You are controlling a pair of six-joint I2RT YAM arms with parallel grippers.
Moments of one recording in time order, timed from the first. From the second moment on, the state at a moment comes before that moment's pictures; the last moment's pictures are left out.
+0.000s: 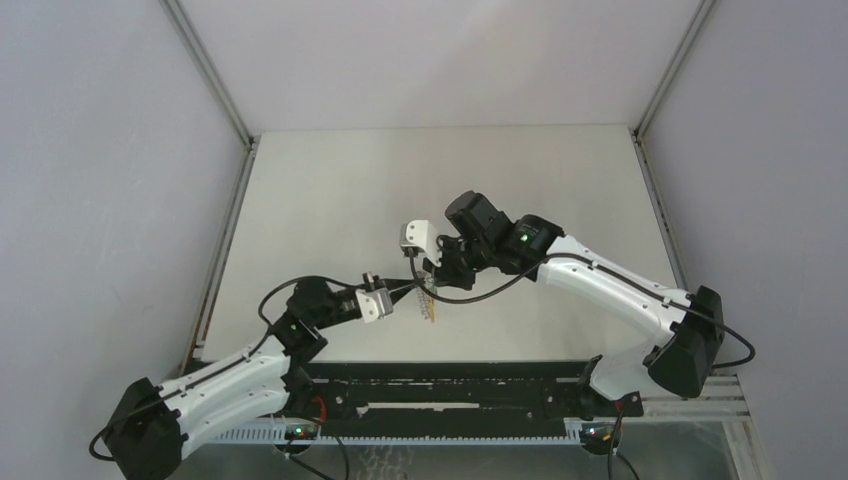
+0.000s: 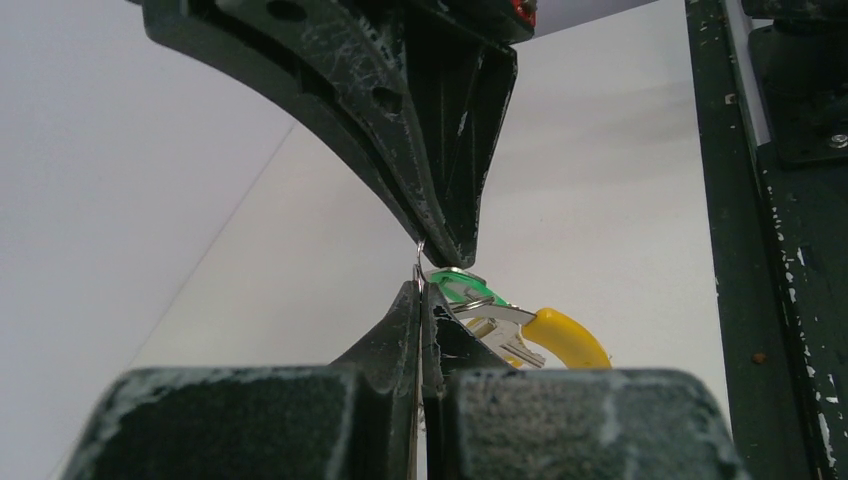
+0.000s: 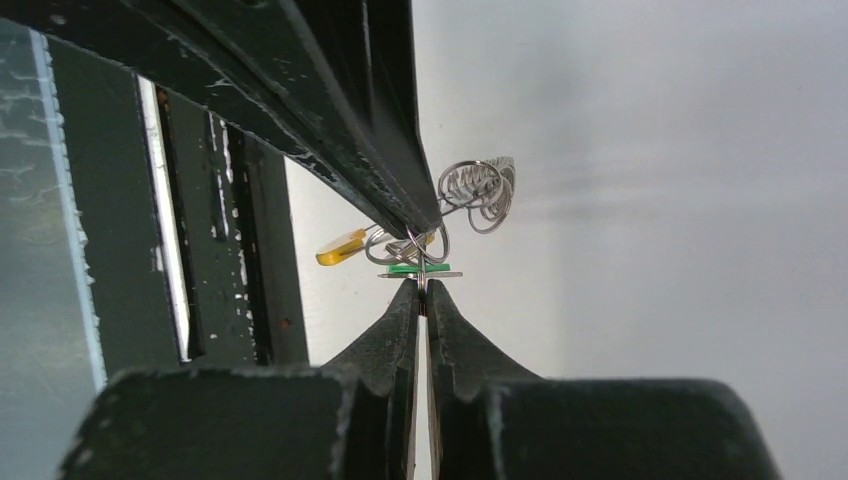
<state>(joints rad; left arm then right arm) -0.76 0.79 0.28 0.59 0.53 0.40 0.91 1.40 1.32 -0.79 -0.35 -0.45</state>
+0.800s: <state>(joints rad) -0.79 0.77 0.28 0.64 0.58 0.39 0.78 1.49 1.39 -0.84 -0.48 -0.29</state>
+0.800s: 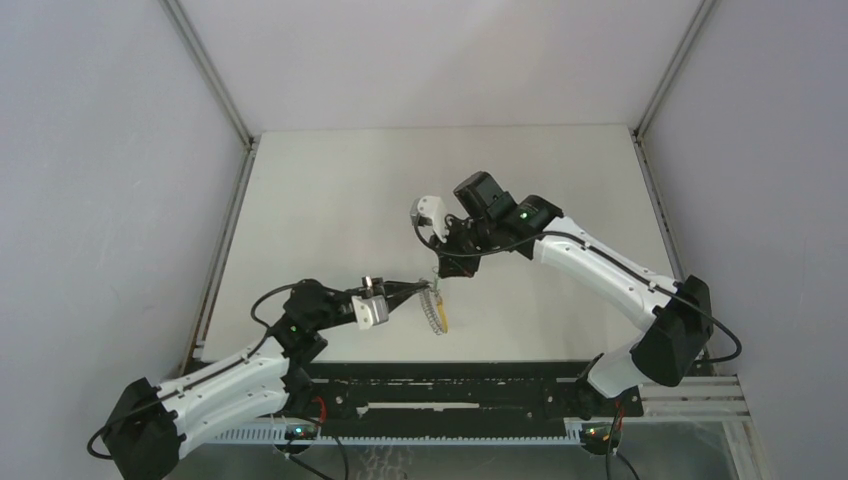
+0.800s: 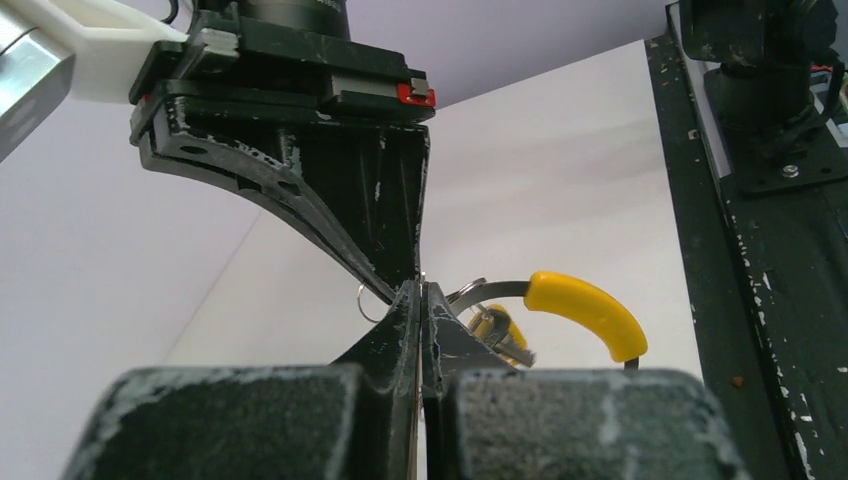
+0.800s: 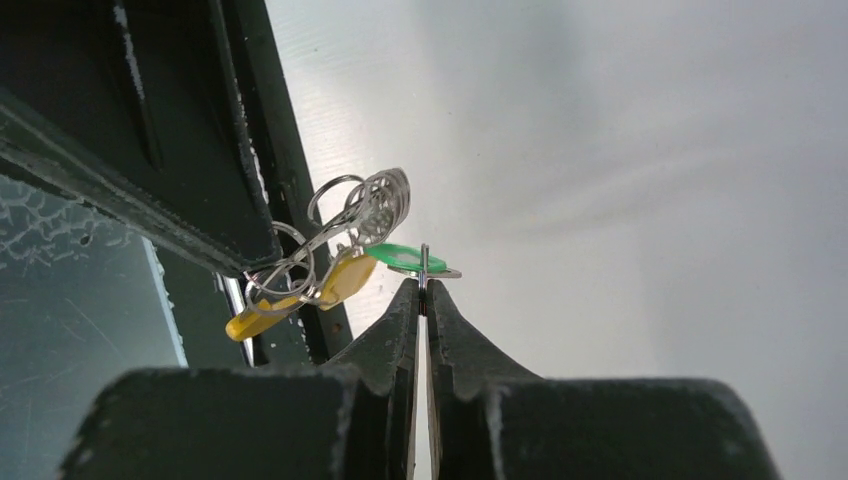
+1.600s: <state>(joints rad) -0.75 0.82 0.26 0.83 0.64 0.22 0.89 1.17 1.02 -0.54 -0.35 -0.61</state>
